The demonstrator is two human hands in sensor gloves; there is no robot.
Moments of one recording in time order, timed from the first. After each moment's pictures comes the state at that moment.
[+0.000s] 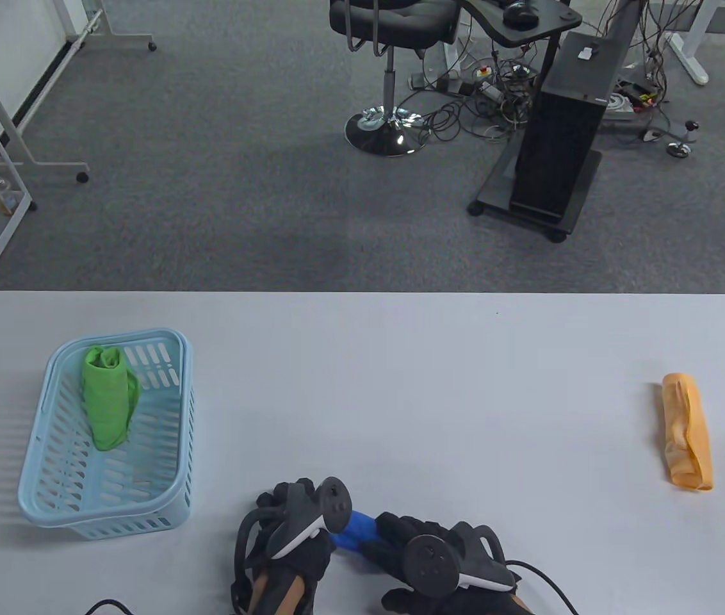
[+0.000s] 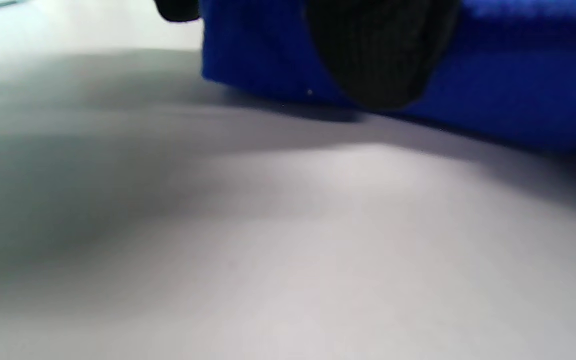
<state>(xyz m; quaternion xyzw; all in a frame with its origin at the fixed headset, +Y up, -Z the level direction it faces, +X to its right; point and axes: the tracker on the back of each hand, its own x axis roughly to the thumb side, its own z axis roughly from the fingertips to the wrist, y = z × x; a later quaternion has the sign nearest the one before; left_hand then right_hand) -0.102 -0.776 -0.264 -0.22 -0.04 0.04 0.97 0.085 -0.773 -0.217 0.32 0.18 0.93 0.09</state>
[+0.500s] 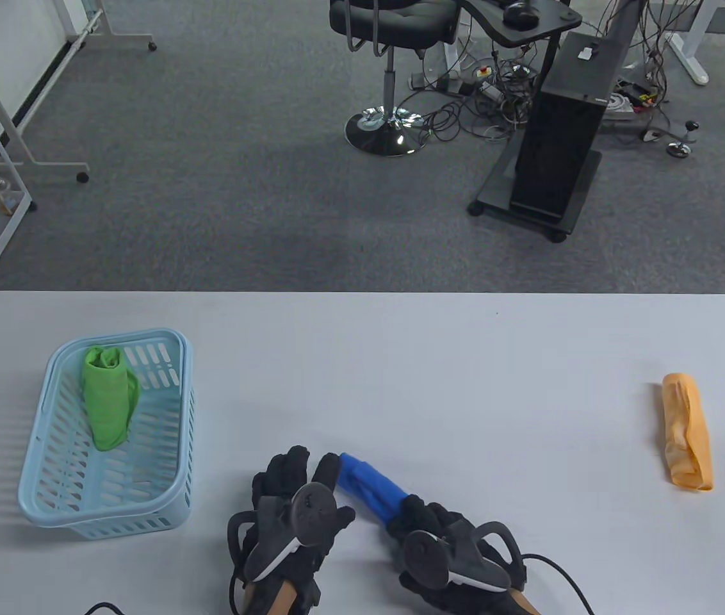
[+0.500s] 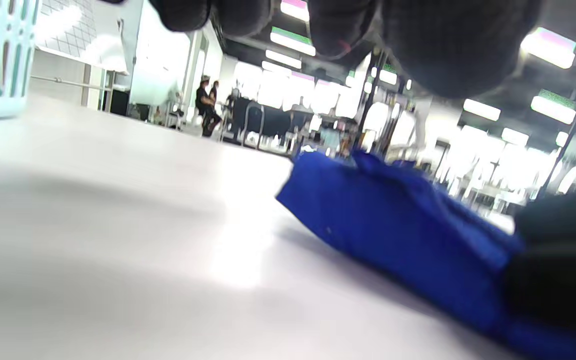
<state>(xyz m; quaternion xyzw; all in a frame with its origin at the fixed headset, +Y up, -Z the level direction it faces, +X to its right) -0.119 -0.728 -0.252 0.00 -0.04 0.15 0.99 0.111 -0.778 -0.242 0.20 0.10 0.97 -0.01</state>
